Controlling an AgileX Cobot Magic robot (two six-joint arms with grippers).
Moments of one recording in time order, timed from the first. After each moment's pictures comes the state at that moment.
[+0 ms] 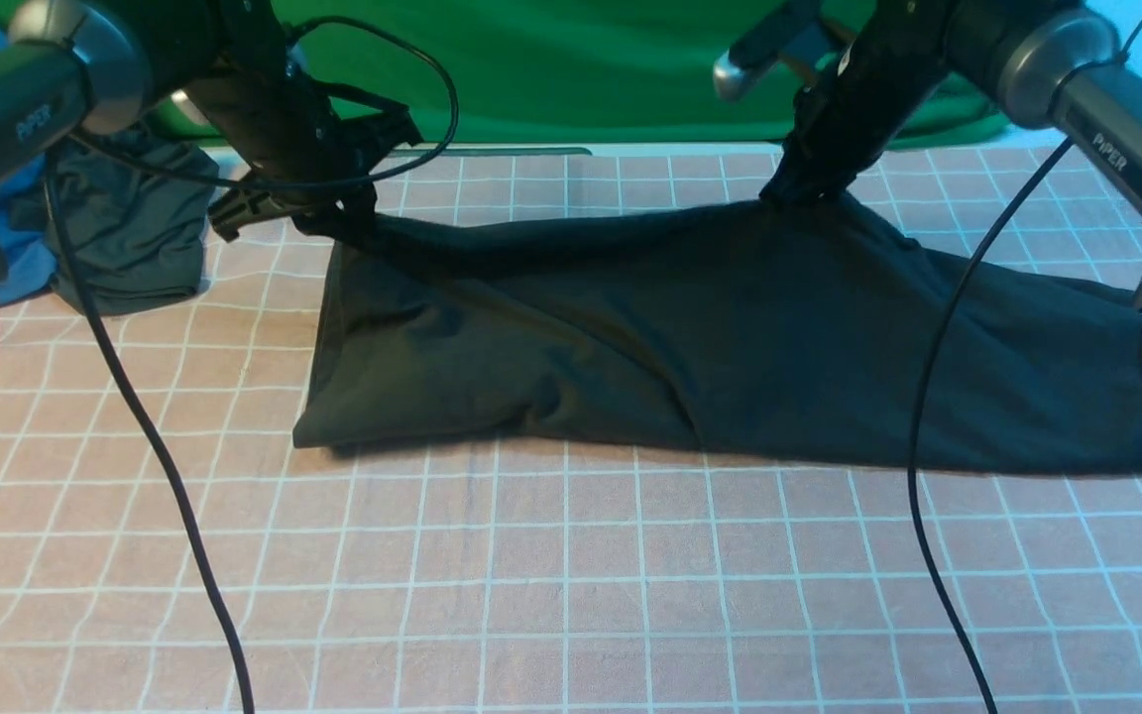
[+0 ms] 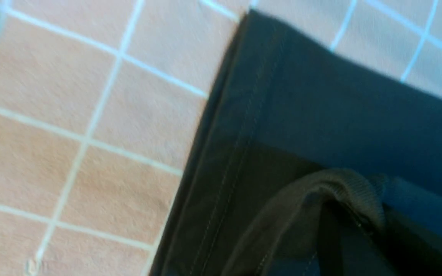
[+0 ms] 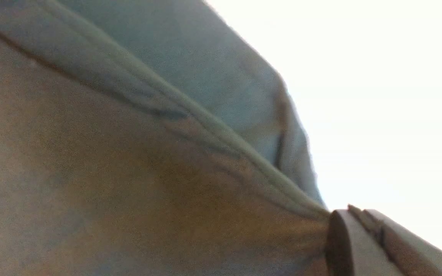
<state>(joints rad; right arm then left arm) 0.23 2.45 -2.38 0.04 1.04 -0.50 -0.10 2.17 -1.90 -0.08 0.93 -0.52</state>
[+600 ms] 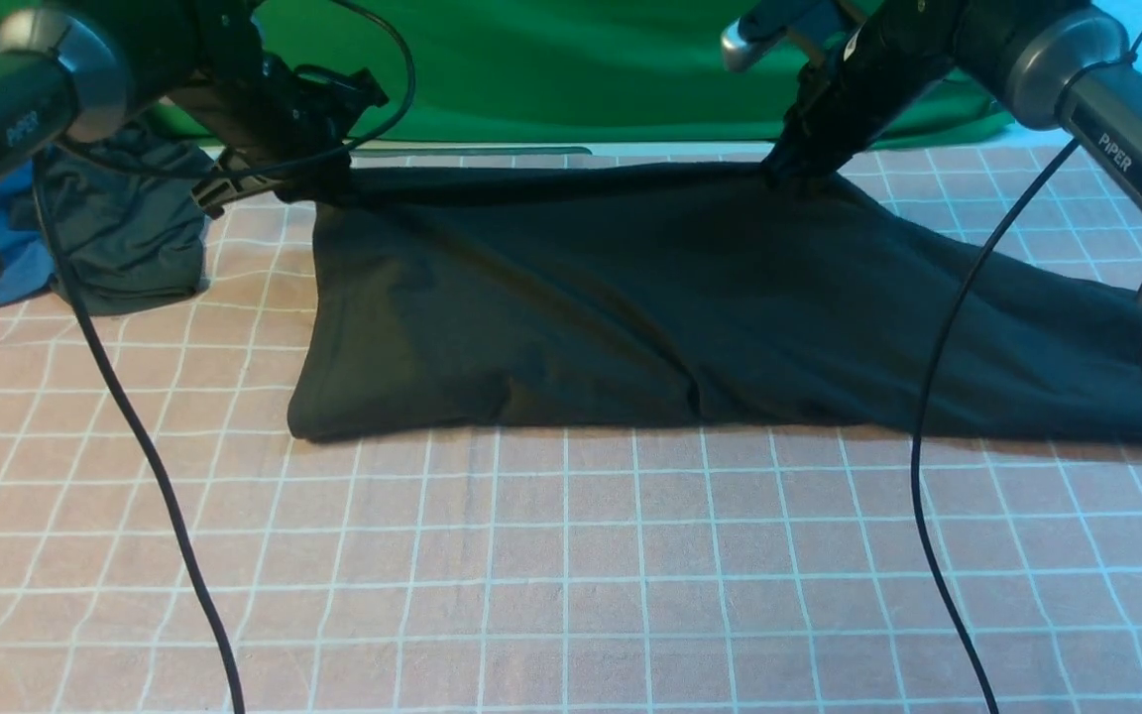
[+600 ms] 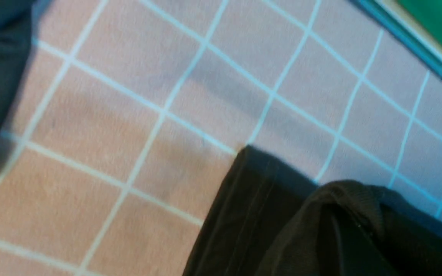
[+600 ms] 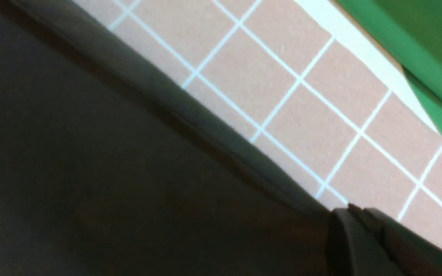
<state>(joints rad) 0.22 2.48 -2.38 0.05 0.91 -0.46 -0.05 2.21 -1.91 -0.03 0.72 -0.59</state>
